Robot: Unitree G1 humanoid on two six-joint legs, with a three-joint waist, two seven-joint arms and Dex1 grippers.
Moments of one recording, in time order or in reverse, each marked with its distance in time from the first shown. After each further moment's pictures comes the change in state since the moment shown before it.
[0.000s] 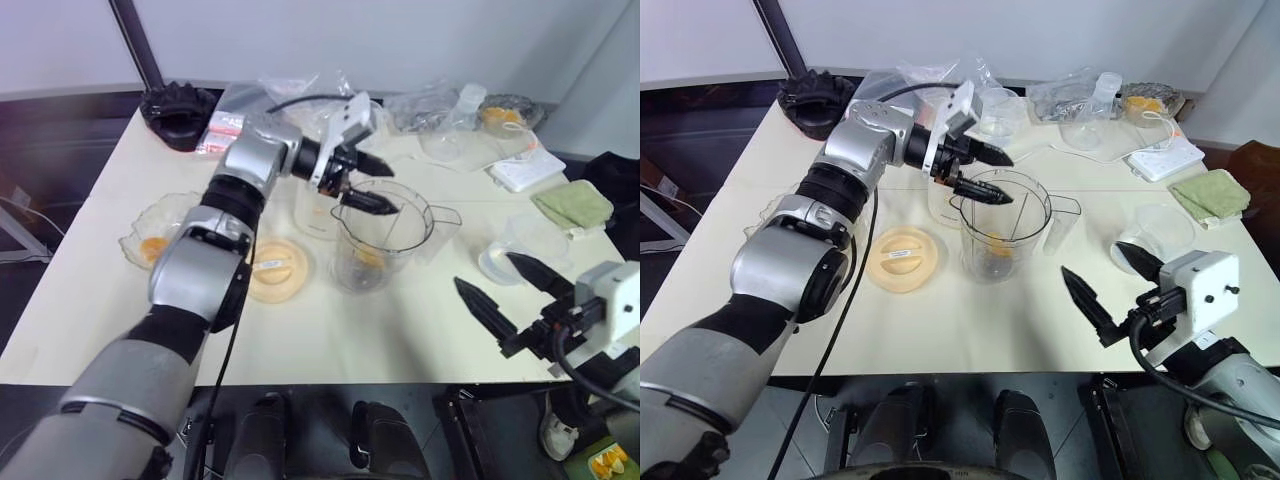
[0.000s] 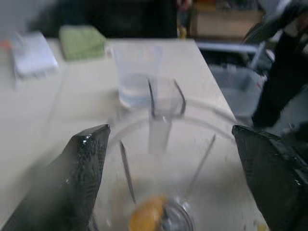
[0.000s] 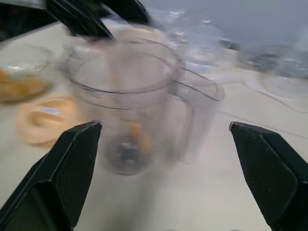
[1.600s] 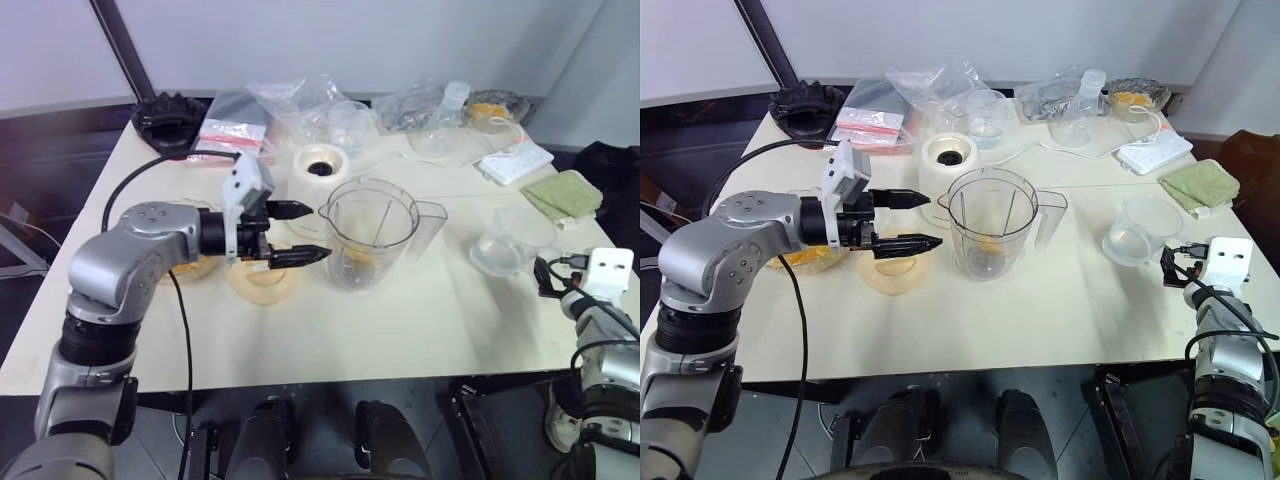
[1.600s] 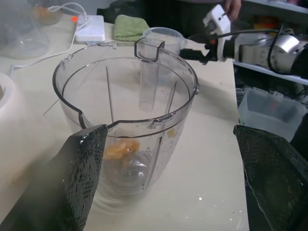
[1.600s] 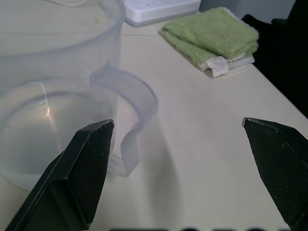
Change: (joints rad) left arm 0.775 0.466 0.059 -1.325 -0.504 0.685 0.422; right arm -0.827 0.000 0.159 1.623 -0.641 -0.562 0.009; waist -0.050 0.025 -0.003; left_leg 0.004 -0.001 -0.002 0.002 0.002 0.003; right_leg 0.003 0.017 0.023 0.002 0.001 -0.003
